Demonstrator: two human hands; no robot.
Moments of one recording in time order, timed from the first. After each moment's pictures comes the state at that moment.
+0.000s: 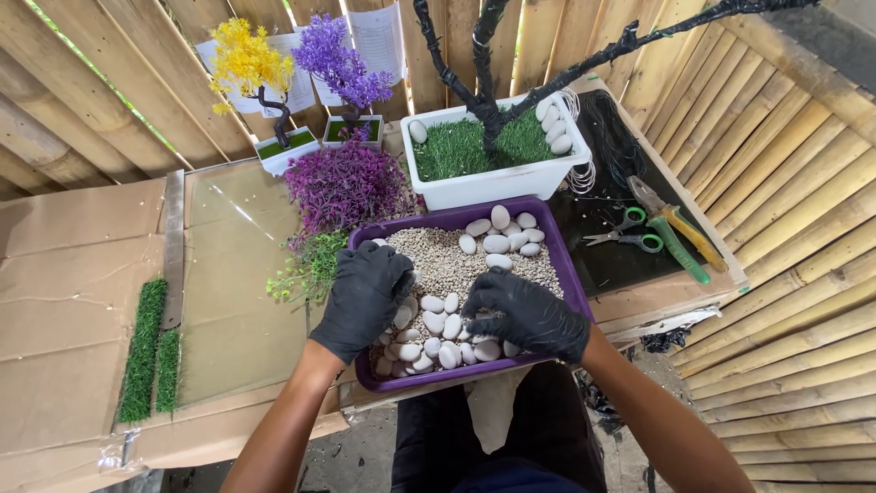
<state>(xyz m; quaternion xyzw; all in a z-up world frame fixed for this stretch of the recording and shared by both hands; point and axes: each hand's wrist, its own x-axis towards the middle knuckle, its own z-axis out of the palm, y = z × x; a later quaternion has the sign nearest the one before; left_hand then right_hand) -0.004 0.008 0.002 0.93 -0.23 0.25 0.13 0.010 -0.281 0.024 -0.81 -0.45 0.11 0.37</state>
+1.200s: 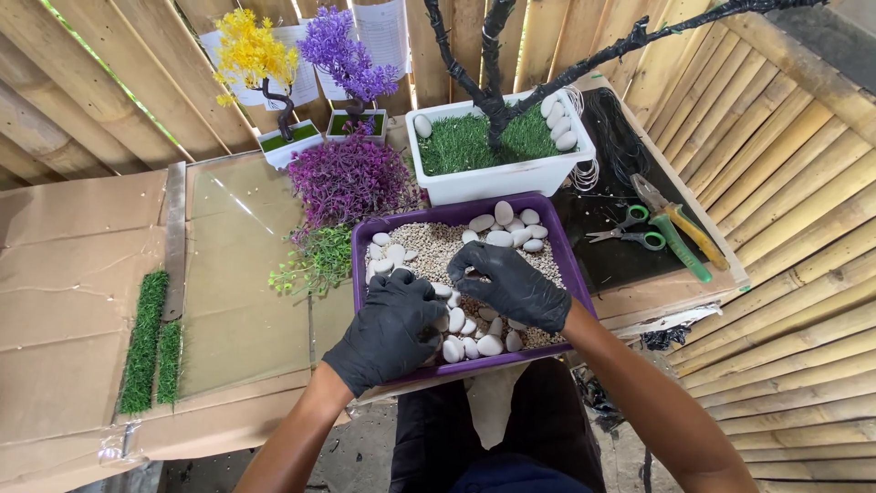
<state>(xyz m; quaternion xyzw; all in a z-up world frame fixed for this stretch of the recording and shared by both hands) -0.053 -0.026 0.024 0.93 -0.28 0.15 0.17 0.029 -0.253 0.035 -0.80 -0.34 0.09 0.49</state>
